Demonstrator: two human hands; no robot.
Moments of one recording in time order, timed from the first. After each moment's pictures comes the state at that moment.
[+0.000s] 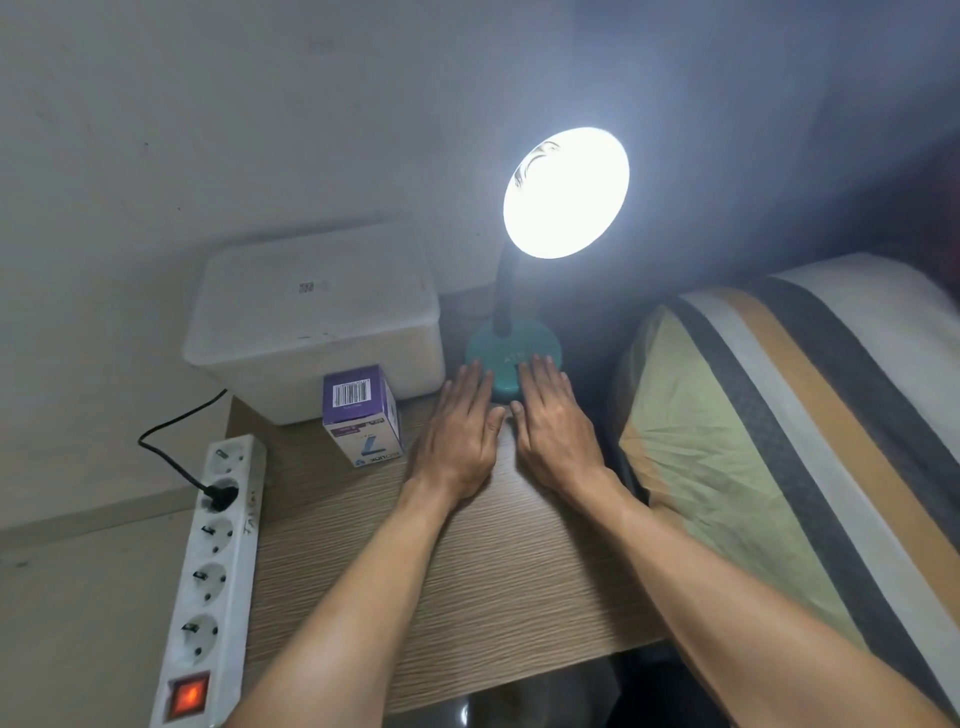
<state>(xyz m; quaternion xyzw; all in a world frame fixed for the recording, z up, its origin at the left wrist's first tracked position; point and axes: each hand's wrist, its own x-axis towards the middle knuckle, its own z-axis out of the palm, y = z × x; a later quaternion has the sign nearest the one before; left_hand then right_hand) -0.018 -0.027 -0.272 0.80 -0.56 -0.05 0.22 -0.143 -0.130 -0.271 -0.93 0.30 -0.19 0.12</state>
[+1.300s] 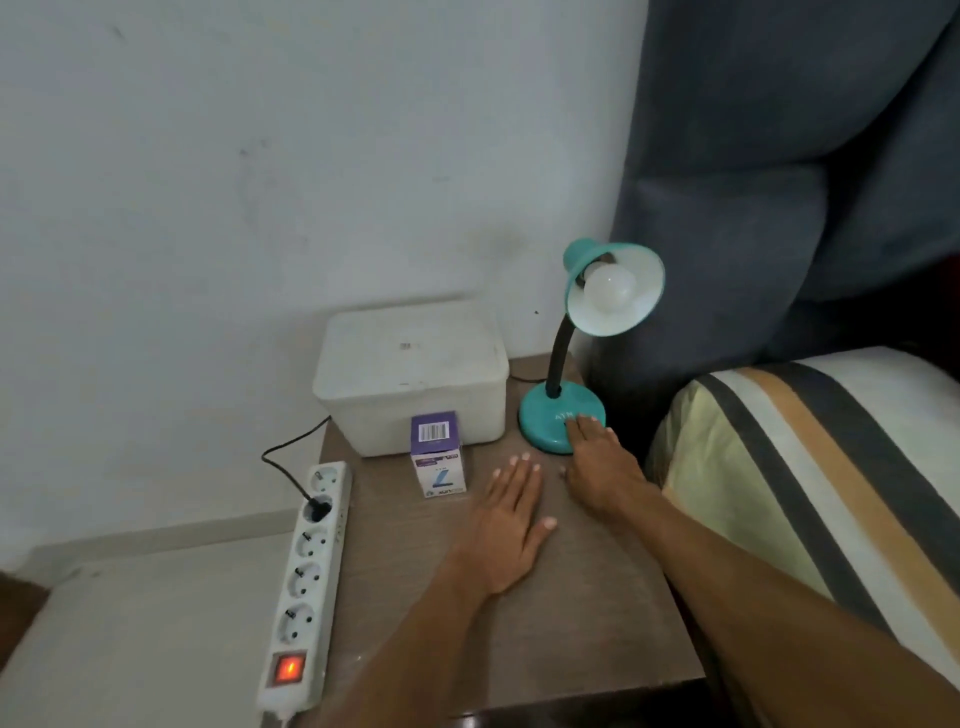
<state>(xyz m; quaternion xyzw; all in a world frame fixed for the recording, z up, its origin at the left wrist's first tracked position) -0.051 0.053 -0.224 0.79 -0.60 -0.12 0.06 -0.142 -0.121 -0.205 -0.93 0.34 -0.02 0.13</state>
